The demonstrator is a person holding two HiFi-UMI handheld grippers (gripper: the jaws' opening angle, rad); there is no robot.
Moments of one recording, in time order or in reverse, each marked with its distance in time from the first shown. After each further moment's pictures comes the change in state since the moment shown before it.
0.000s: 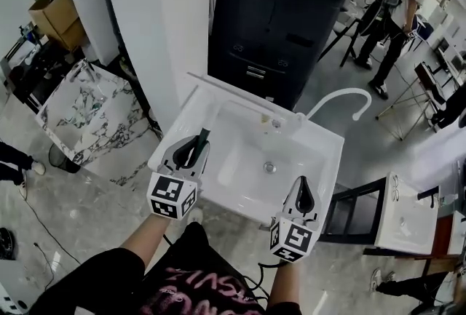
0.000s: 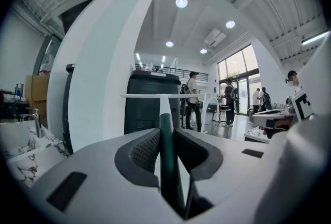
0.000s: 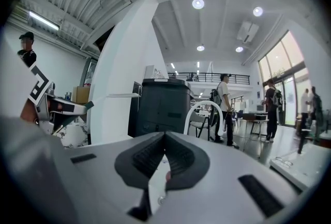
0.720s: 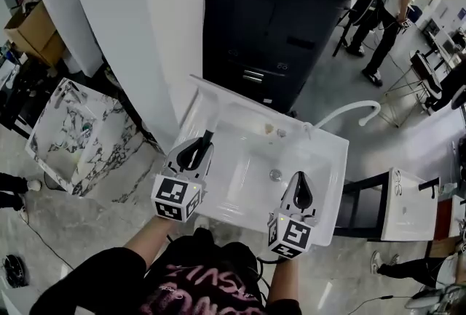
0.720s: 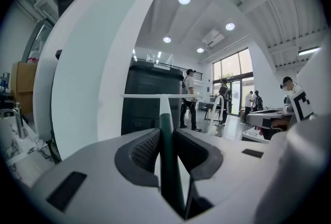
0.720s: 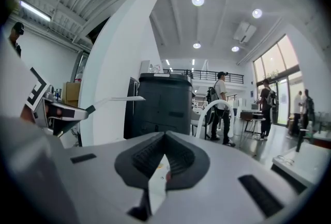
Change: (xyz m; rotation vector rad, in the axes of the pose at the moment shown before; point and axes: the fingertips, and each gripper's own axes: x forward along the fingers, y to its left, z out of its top) left arm 0.070 0.066 0.001 -0.034 0.045 -0.105; right arm 0.078 0.052 0.018 0.004 0.045 -0.084
